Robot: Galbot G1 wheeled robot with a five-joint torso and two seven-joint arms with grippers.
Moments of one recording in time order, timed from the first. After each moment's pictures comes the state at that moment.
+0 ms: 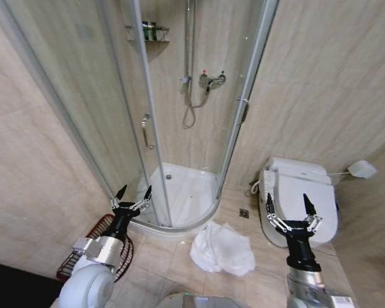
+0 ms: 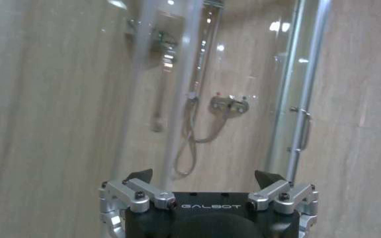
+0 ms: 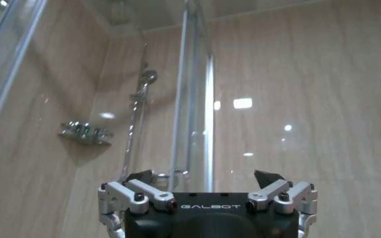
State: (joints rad) left arm 1.75 -1.46 -0.71 -2.42 -0.39 0.09 0.16; right arm -1.84 1.61 0.76 2.30 0.23 0.56 -0.23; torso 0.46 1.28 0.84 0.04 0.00
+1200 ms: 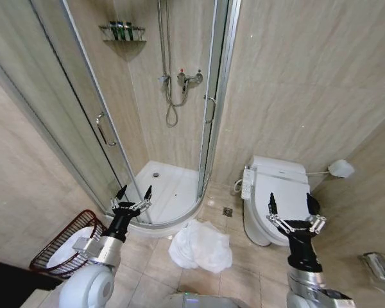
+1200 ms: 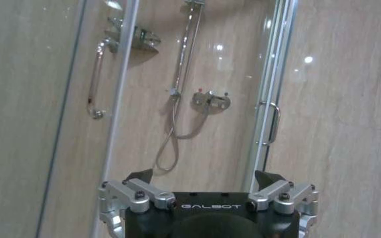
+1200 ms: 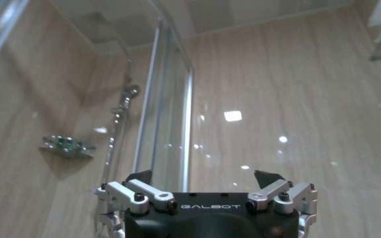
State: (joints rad) left arm 1.75 -1.46 -0.71 -2.42 -0.39 0.09 0.16; right arm -1.82 1.61 0.81 2.24 0.31 0.64 -0.29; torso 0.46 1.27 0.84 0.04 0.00
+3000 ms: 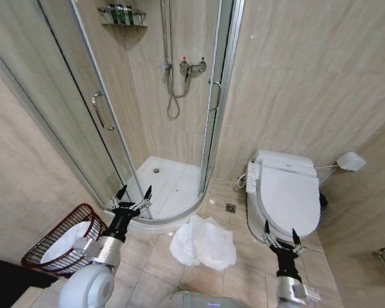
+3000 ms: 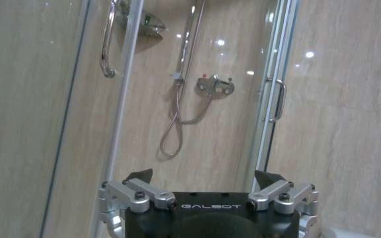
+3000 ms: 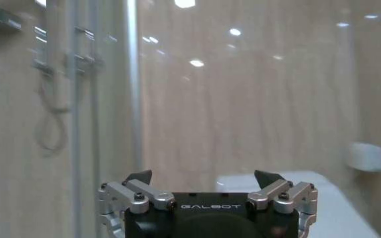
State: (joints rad) left arm 1.75 -1.46 -0.71 -2.42 -0.39 0.09 0.16; right arm -1.77 1.52 0.76 1.91 0.28 0.51 -0.09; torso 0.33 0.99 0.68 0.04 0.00
